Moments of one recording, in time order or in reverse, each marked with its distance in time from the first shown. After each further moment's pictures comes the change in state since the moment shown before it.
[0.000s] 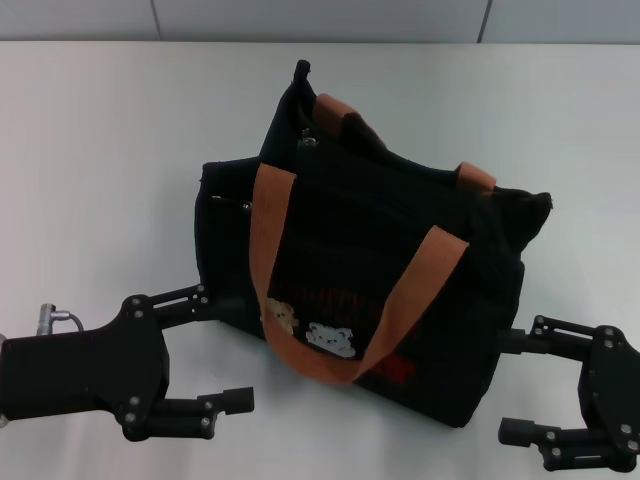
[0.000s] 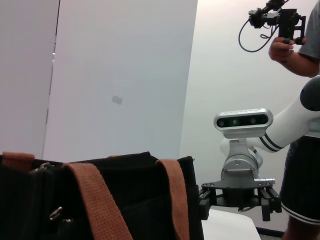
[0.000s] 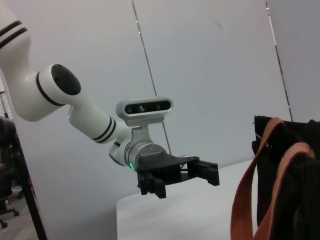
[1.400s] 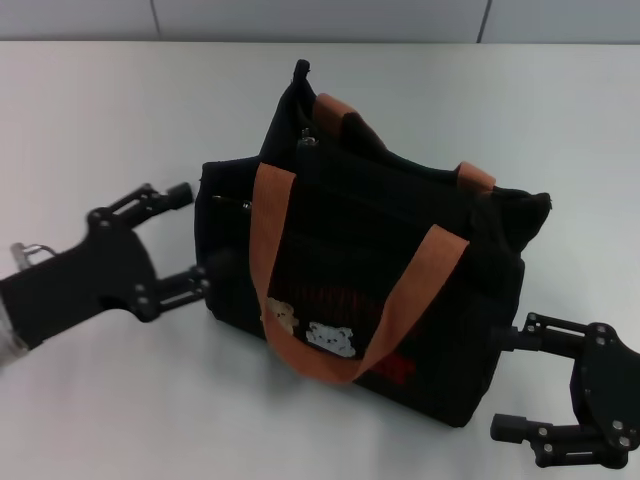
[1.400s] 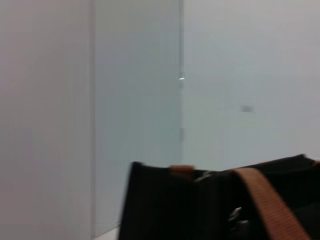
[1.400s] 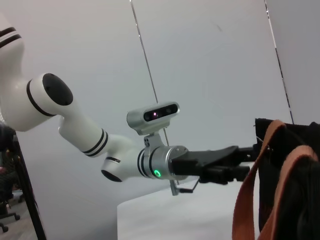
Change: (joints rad) left arm 0.055 -0.055 0.000 0.021 -0.316 -0.239 0.095; right arm 0.009 0.003 0.000 0.017 0.005 0.007 -0.004
